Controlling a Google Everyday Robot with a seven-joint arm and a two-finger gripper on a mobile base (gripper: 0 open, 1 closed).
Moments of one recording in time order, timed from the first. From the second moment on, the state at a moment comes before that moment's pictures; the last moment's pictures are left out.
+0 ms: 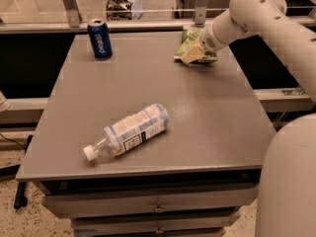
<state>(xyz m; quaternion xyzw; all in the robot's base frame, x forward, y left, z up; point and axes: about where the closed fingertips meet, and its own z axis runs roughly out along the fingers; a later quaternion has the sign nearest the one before) 0.786 -0.129 0.850 -0.46 0.80 0.05 0.38</state>
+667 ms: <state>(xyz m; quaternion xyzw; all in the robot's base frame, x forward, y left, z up) 0.758 -0.114 0.870 -0.49 0.77 0.08 0.39</state>
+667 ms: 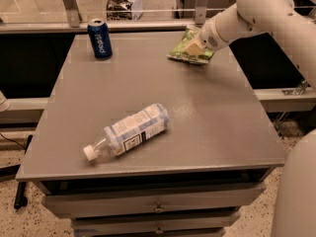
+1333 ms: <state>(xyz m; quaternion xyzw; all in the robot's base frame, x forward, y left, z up) 0.709 -0.093 0.870 -0.54 0.74 0.11 0.38</state>
